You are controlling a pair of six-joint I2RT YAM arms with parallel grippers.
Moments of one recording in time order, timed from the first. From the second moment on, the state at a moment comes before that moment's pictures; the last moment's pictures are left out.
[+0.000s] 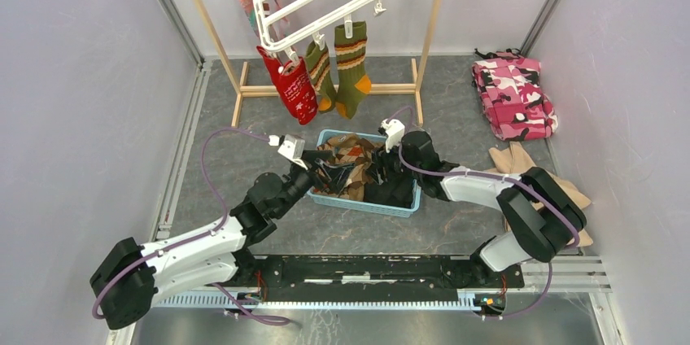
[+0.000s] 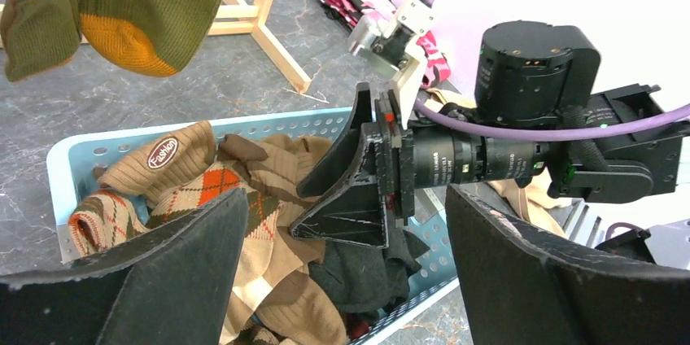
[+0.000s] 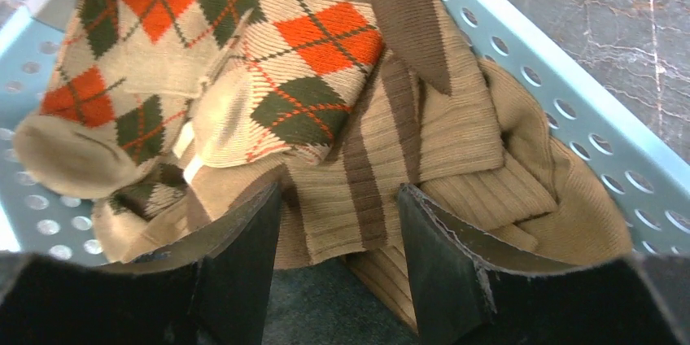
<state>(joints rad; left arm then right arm) -0.87 0.90 0.32 0.65 -0.16 -0.44 0.64 1.49 0.61 0.35 -0.22 0.18</state>
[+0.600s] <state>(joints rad) -0.87 0.80 0.23 0.55 -0.20 -0.46 0.65 1.24 0.55 0.33 -0.13 0.11</state>
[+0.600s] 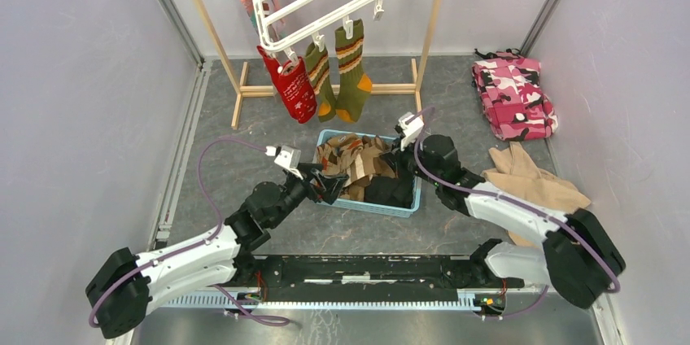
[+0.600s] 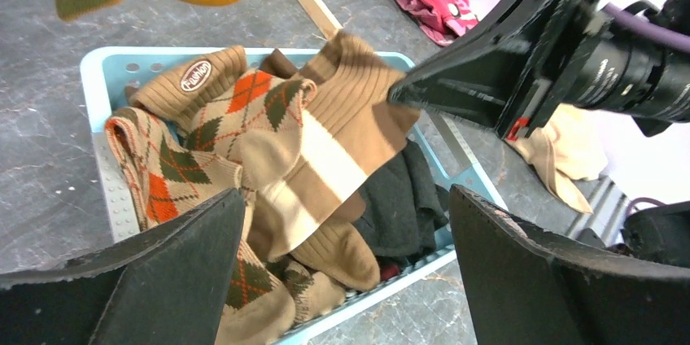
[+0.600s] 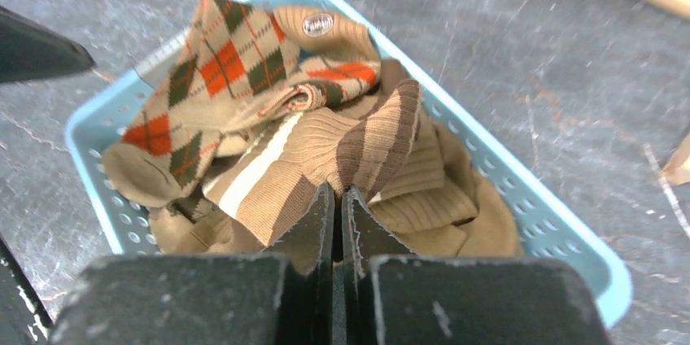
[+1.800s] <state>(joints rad) -0.87 1.14 0.66 -0.02 -0.50 -0.29 0.64 1.11 0.46 0.25 0.04 -0.02</state>
